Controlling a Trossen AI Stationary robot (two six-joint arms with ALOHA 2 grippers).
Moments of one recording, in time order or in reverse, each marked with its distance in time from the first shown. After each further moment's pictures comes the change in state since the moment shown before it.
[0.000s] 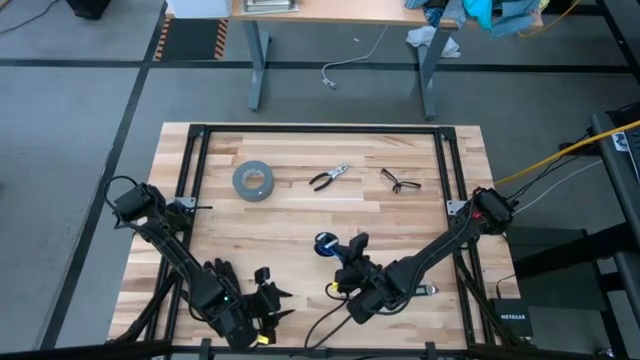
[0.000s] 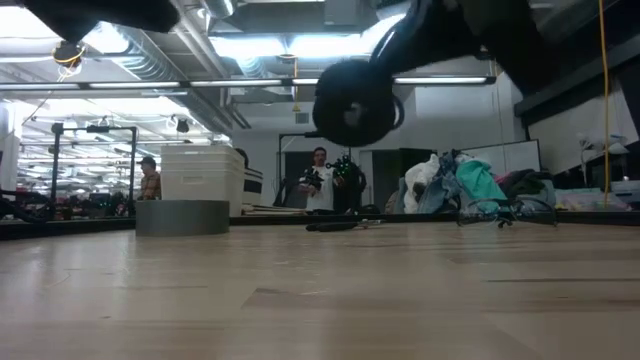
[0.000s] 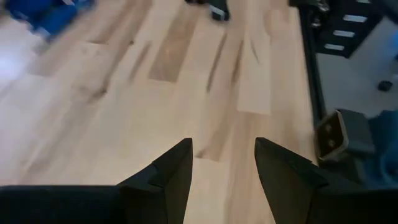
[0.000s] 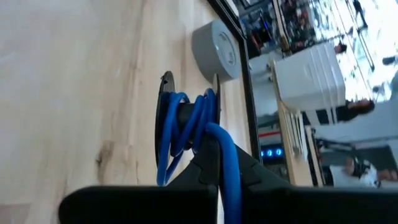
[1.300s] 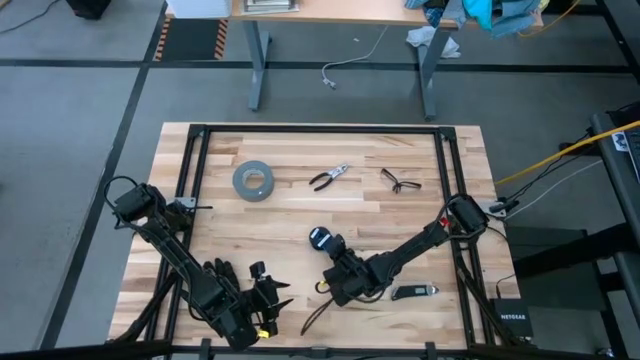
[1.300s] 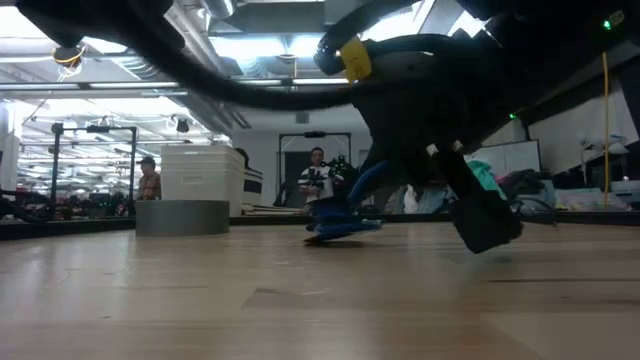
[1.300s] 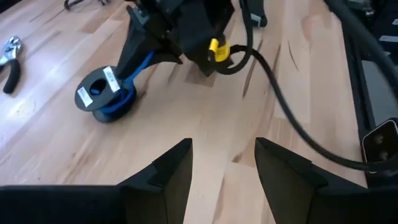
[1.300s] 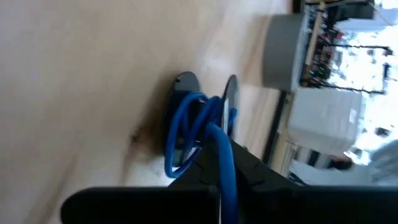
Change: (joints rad) left arm -0.004 0.002 -0.002 -0.090 -0.125 -0.061; right arm -0.111 0.184 -0.120 0.325 -0.116 -0.548
